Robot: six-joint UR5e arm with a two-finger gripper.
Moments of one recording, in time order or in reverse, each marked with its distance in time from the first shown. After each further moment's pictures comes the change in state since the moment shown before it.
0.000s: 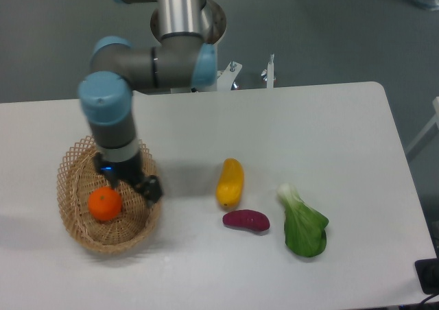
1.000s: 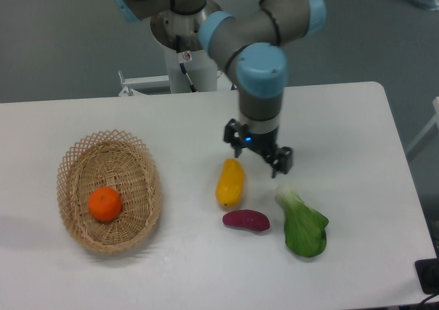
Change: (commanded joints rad) arm 0.422 0.051 0.014 -0.152 0.000 0.491
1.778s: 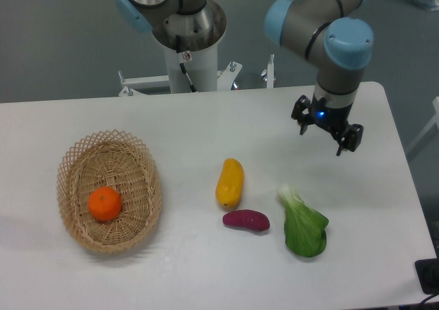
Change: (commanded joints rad) arm 0.195 -0.038 0.026 0.003 -0.005 0.344
